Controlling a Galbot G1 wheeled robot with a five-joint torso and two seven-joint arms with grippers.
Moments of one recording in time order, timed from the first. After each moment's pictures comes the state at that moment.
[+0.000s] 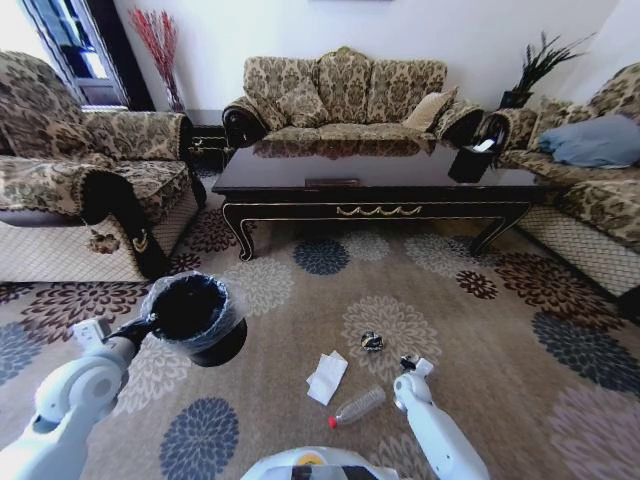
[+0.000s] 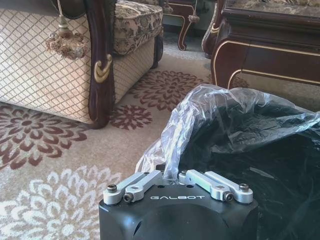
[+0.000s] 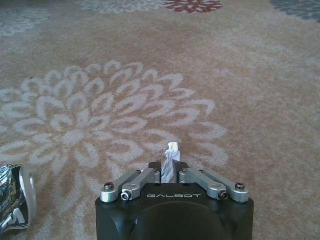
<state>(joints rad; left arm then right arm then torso) 1.50 -0.95 -0.90 -2.13 -1.01 0.61 -0.44 -1.08 1.26 0.37 1.13 0.80 -0.01 0.58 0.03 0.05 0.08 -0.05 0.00</state>
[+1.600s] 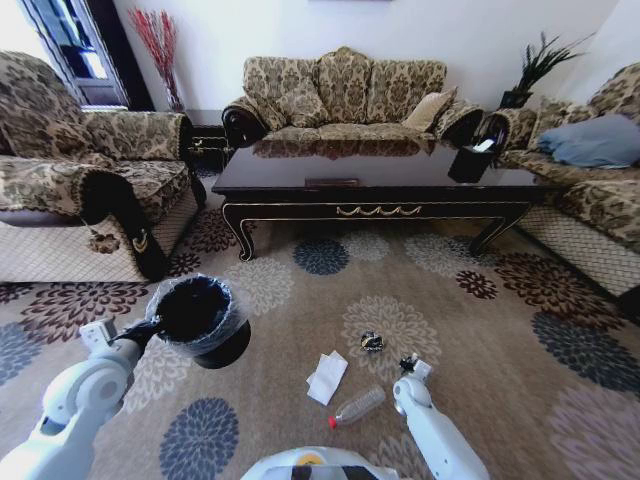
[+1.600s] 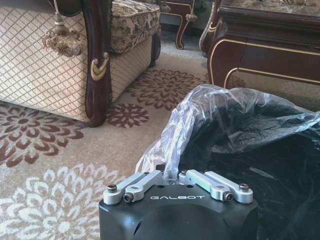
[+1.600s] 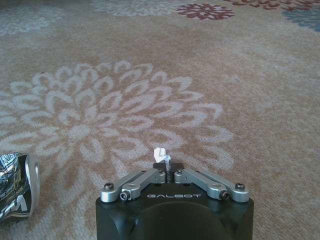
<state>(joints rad) 1.51 -0.96 -0.90 -2.15 -1.00 0.61 -0.44 -1.08 1.27 0.37 1.11 0.73 0.01 0.54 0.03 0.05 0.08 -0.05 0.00</state>
